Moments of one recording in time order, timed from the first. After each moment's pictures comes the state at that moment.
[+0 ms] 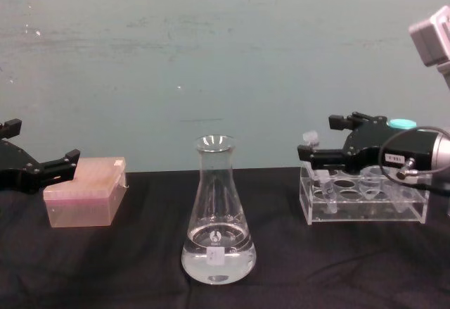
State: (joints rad) left arm -0.20 0.60 0.45 -1.41 -0.25 -0.12 0.03; right arm 0.67 0.27 -0.43 -0.73 0.22 -0.36 0.65
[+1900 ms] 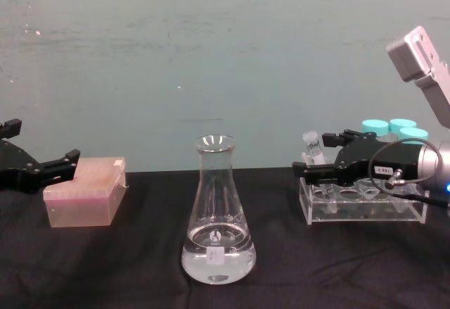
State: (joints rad) left arm -0.20 0.60 0.45 -1.41 -0.25 -0.12 0.03; right arm 0.77 0.20 -0.41 -0.51 0.15 -0.38 0.68
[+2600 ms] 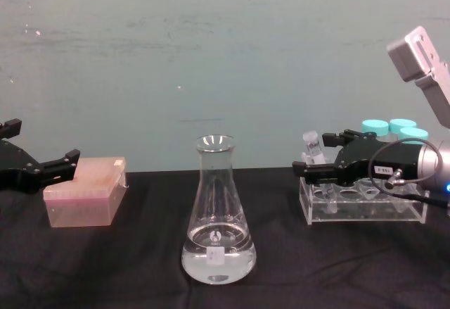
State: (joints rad) left arm -0.20 0.60 0.45 -1.41 -0.25 -0.12 0.03; right arm 0.77 0.19 -0.40 -0.50 0.15 -0.39 0.68
